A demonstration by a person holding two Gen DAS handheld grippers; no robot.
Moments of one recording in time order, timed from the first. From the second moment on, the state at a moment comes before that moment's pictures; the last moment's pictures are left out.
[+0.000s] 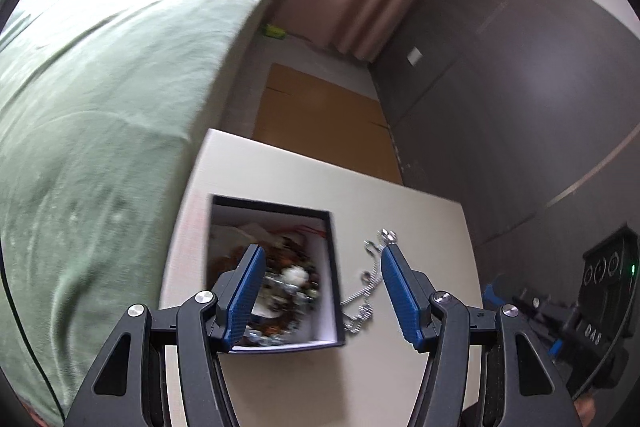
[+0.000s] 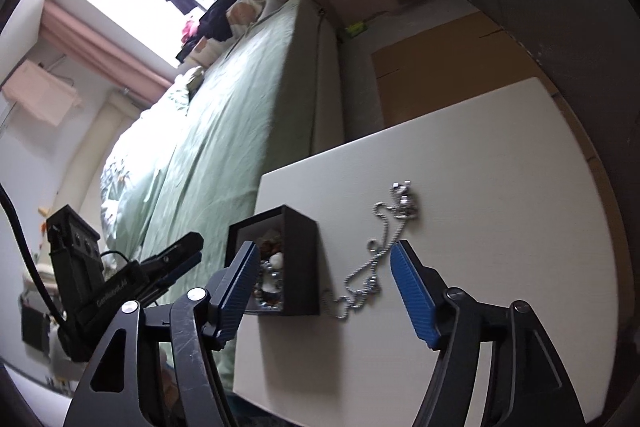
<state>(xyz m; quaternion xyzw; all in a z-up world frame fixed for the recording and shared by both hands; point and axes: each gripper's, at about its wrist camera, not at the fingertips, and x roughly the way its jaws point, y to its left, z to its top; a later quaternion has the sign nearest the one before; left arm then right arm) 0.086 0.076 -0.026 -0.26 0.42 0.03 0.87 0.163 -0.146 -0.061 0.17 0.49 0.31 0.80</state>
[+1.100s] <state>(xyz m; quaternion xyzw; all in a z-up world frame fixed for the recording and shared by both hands) 0.227 -0.060 -0.096 -0.10 0.58 0.05 0.81 0.202 -0.273 -0.087 0.22 0.54 0.15 0.80</state>
